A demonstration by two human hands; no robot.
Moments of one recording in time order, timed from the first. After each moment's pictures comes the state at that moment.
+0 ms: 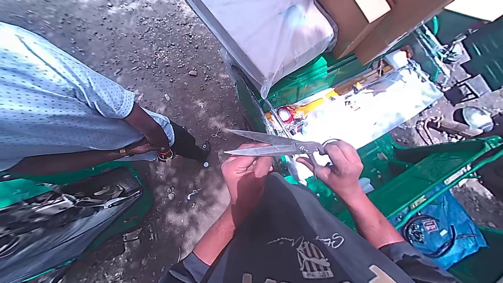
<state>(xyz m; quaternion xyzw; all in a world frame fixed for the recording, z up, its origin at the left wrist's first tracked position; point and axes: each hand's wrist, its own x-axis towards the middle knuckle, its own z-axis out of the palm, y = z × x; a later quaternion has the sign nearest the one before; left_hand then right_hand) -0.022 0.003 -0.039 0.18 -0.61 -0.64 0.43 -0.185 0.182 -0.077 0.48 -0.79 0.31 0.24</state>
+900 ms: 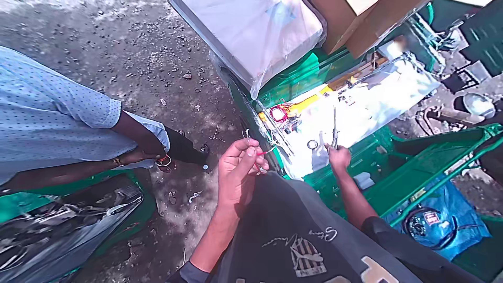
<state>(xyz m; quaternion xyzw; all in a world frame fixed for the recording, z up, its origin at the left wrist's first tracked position) -0.033 0.004 -0.040 0.15 -0.37 -0.87 0.28 -0.299 0.267 -0.254 -0.13 -0.96 0.22 -0.14</state>
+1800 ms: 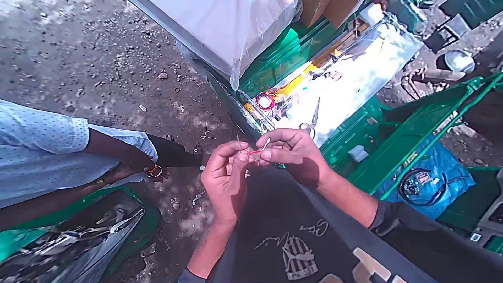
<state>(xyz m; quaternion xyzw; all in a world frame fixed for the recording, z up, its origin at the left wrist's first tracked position) -0.030 0.007 -0.047 0.11 -0.58 -0.72 0.36 -0.152 0.136 -0.034 0.21 -0.46 0.75 -0.42</state>
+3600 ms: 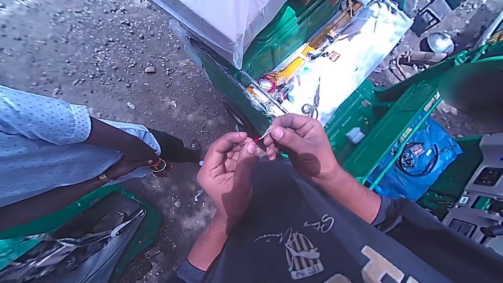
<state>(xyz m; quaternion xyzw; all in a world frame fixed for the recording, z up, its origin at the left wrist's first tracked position) 0.041 -0.017 -0.047 0.09 -0.59 -0.70 0.39 -0.066 0.113 -0.030 0.20 -0.46 0.80 -0.33</state>
